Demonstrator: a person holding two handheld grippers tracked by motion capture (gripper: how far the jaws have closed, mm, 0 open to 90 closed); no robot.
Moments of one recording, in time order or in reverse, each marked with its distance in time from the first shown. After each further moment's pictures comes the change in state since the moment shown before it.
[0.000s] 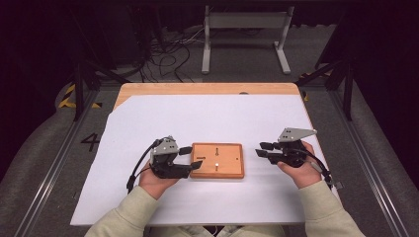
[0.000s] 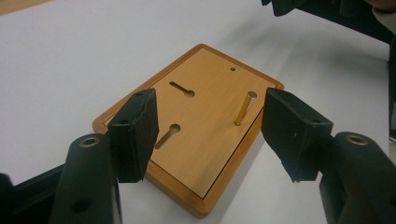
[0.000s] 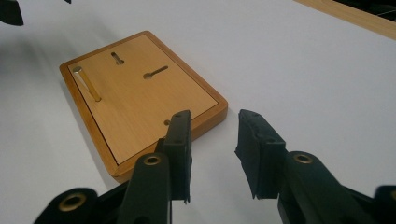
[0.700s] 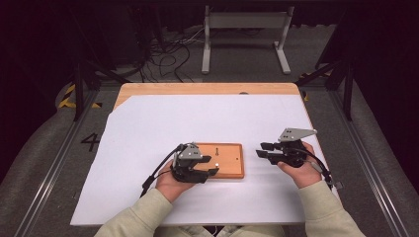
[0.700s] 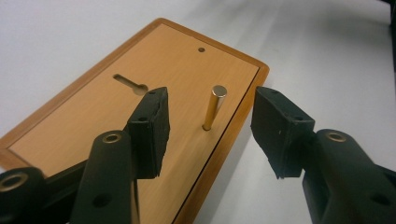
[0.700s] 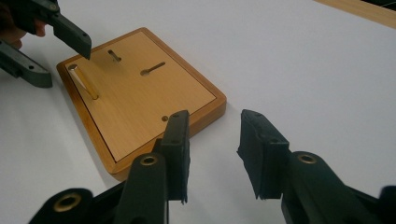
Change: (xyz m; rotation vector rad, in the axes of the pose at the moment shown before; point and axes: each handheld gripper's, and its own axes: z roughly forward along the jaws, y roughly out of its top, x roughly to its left) left arm -0.022 0.001 0.053 0.111 -0.063 0.071; right arm -0.003 -0.003 0.001 0.009 0.002 0.026
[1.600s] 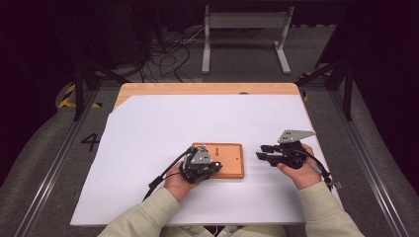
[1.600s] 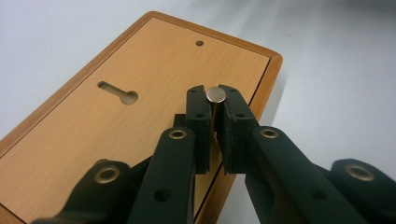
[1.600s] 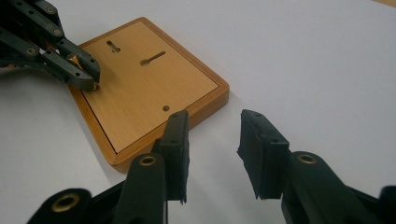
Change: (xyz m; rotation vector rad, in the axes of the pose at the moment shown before) left arm -0.004 -0.001 0.022 0.018 0.038 0.101; right arm 0.000 -0.006 0.003 0.024 0.009 0.024
